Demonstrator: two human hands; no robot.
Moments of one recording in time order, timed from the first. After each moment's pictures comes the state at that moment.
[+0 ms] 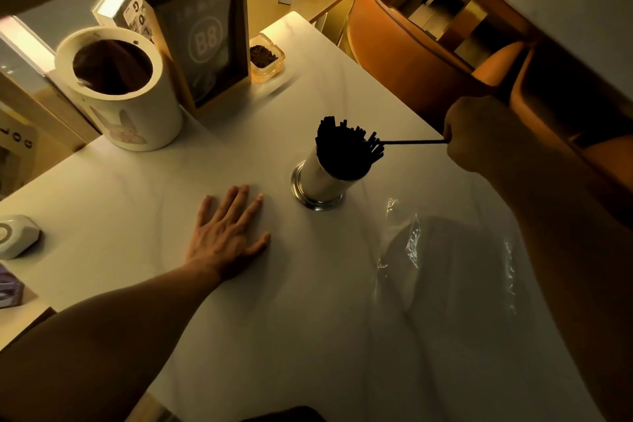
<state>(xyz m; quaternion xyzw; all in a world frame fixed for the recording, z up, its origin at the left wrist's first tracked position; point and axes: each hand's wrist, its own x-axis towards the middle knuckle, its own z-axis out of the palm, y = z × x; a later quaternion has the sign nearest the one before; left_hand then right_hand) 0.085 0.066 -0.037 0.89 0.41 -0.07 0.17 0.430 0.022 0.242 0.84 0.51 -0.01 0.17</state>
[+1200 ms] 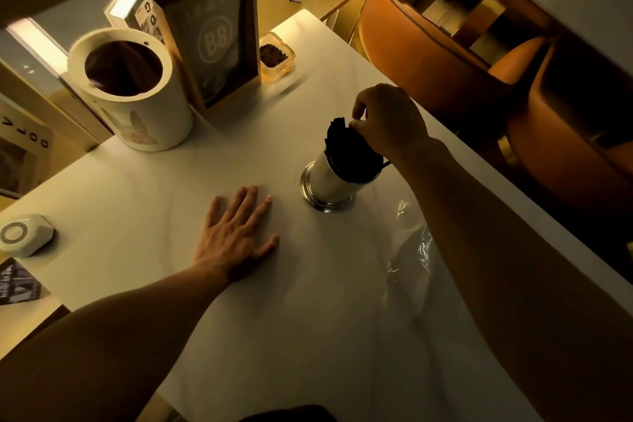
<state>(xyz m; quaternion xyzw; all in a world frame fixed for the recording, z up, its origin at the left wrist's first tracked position) 0.086 0.067 -0.038 0.89 0.42 -0.08 0.17 0.380 0.104 0.163 0.78 0.62 -0.04 -0.06</state>
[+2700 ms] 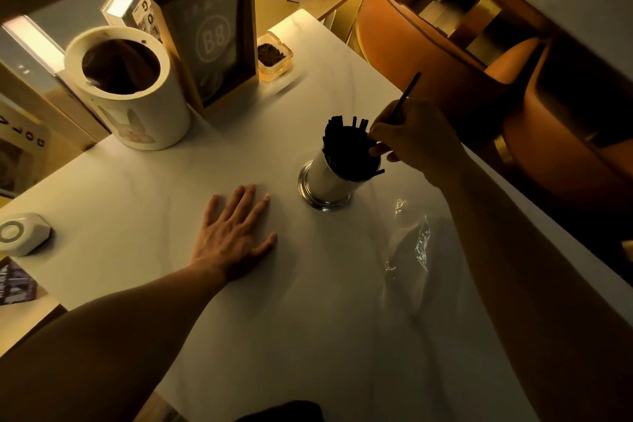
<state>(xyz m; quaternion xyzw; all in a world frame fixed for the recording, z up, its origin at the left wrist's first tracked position) 0.084 0.066 -0.043 0.89 0.42 -0.07 0.16 0.379 0.054 0.200 0.81 0.47 -0.26 -0.24</state>
